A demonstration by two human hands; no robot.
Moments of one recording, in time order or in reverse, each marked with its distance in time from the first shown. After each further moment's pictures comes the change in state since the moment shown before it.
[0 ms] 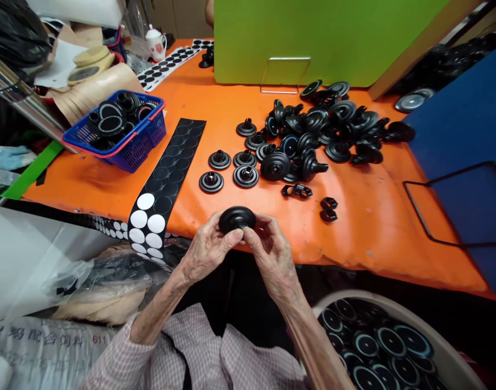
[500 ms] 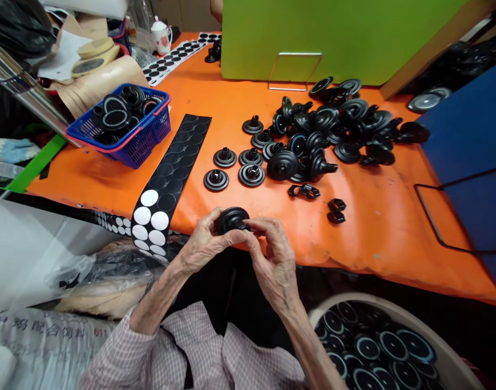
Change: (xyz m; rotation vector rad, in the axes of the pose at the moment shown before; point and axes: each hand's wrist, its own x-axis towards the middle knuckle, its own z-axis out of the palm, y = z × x) left_hand 0.006 0.003 -0.010 -0.103 0.046 -0.166; right_hand -0.007 0.004 0.007 -0.329 0.074 -0.246
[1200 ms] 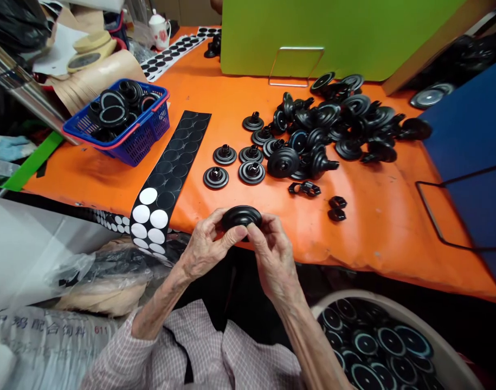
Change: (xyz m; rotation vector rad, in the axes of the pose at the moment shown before) left_hand -0.006 -0.002 0.004 0.159 0.000 0.190; right_hand 0.003 0.000 0.006 0.401 -0.054 0.297
